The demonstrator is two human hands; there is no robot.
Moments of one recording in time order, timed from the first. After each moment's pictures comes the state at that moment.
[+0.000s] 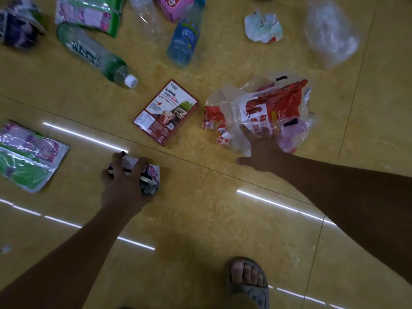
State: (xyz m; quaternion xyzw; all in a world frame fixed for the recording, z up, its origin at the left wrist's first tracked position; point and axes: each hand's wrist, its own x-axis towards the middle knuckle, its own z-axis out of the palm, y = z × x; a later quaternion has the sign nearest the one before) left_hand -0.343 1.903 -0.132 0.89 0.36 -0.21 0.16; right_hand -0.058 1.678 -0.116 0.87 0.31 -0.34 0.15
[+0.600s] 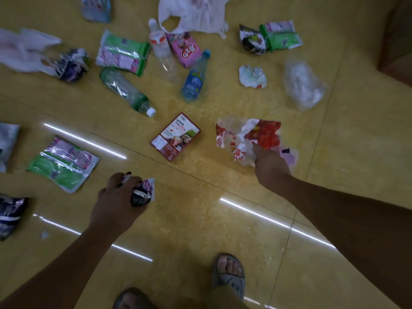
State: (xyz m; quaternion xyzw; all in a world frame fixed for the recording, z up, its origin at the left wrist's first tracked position) left_hand -0.360 1.910 0.025 0.88 0.38 -0.12 0.27; right_hand -0.062 1.679 0.033 0.92 0.29 -0.25 0.04
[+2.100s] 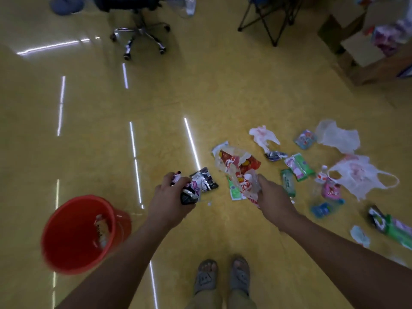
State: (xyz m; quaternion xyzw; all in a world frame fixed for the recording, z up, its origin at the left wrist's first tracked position) left_hand -0.733 1.968 0.472 0.67 0.69 0.08 0.26; right_hand -0.446 1.976 0.497 0.69 0.66 -0.28 -0.04
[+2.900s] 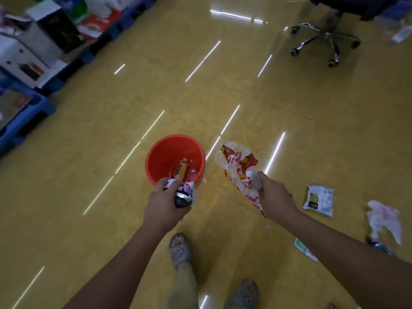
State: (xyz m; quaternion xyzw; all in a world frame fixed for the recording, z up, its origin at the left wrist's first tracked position) left_hand -0.900 1.763 0.461 0.30 0.92 0.15 0.21; right_hand -0.707 1.996 0.489 0.37 0.86 -0.34 0.05
